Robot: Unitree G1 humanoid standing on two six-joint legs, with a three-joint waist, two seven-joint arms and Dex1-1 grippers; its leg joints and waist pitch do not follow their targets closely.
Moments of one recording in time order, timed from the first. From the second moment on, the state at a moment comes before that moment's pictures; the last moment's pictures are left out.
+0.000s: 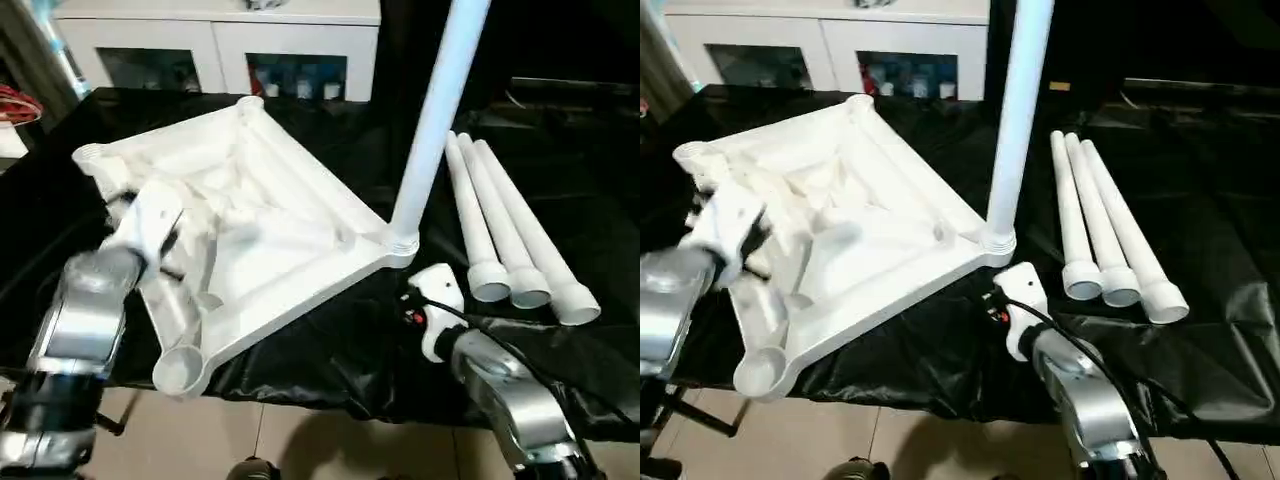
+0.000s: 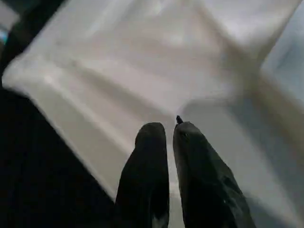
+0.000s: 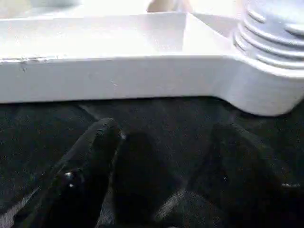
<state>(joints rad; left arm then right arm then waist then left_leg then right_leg) -0.37 0.50 0.02 0.09 0.21 0.68 -0.43 -0.14 -0.19 0.14 0.06 0.08 0.40 0.41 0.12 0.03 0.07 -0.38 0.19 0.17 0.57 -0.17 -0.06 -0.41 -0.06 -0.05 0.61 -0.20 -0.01</state>
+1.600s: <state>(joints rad) -0.53 0.34 -0.38 0.29 0.12 0.49 -0.62 -0.47 -0.11 0.09 0.50 0.03 0.23 0.32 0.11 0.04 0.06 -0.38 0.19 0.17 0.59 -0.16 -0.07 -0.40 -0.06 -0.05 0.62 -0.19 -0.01</state>
